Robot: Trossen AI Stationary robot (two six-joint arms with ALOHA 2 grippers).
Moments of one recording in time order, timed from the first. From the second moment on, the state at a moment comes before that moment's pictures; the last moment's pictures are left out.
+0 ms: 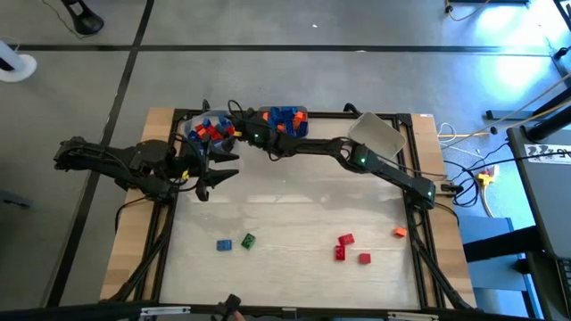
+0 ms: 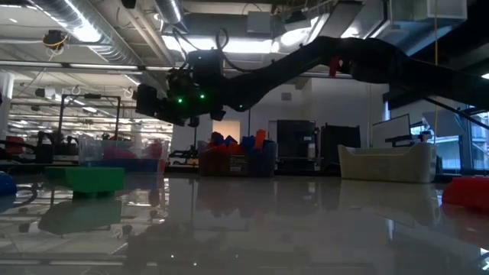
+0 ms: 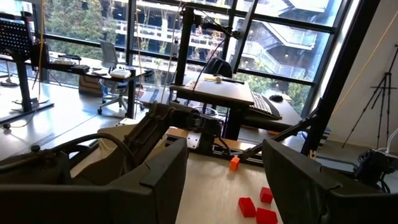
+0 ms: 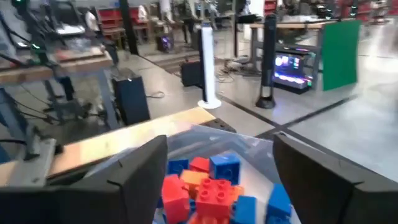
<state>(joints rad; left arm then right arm) -0.17 0.71 0.71 0.04 -0.30 -0.16 -0.27 2.72 2.31 0.39 0.17 0.10</state>
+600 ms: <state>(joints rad) -0.17 0.71 0.71 0.04 -0.30 -0.17 -0.27 2.44 2.31 -0.06 0.21 -0.01</state>
